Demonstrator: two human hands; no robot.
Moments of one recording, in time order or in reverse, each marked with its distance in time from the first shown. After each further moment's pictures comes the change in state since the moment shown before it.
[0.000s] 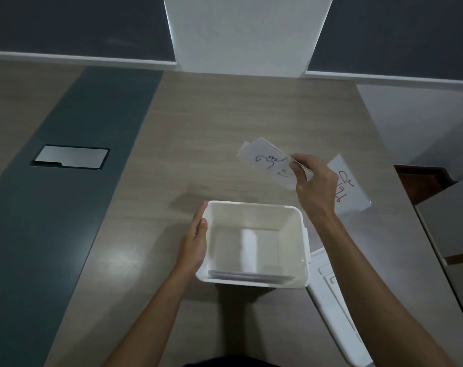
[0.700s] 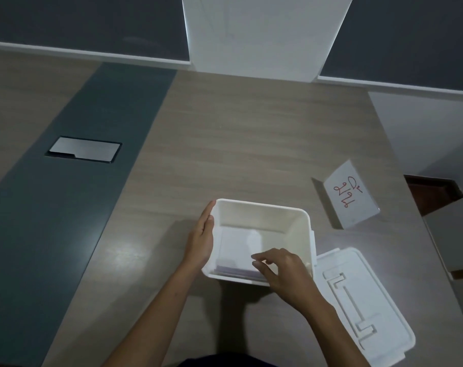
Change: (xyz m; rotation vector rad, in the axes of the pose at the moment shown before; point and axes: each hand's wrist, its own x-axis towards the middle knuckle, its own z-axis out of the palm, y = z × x) left_hand 0.018 -0.001 0.005 -0.068 -0.023 0.032; right_hand -0.144 -0.010 0.001 -0.162 -0.771 0.110
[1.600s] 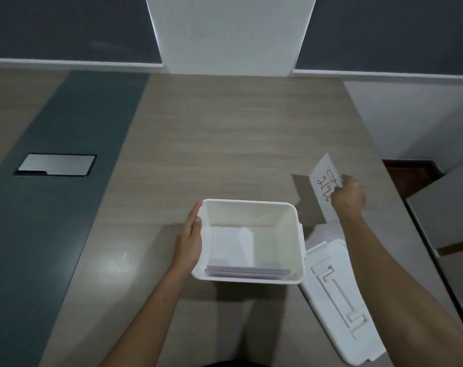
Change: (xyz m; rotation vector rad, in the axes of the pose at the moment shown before) left_hand -0.001 0.000 -0.040 -0.049 0.186 -0.034; right_hand 0.189 0.095 -0.108 -0.101 0.516 0.514
